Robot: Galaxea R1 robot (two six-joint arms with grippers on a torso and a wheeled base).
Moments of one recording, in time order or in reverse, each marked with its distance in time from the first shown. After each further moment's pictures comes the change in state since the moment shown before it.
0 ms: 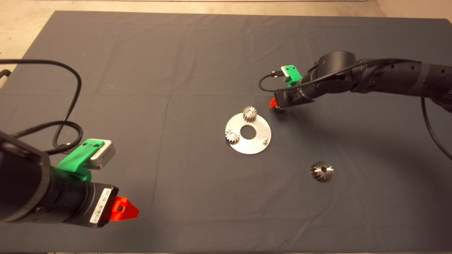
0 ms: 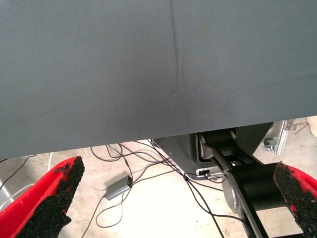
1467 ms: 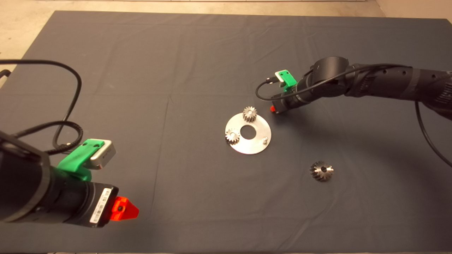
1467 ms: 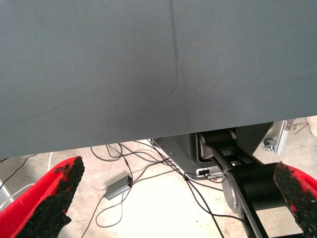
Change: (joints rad) left arm 0.005 0.000 0.000 0.000 0.000 0.000; right arm -0.027 0.018 -0.019 0.000 0.004 -0.127
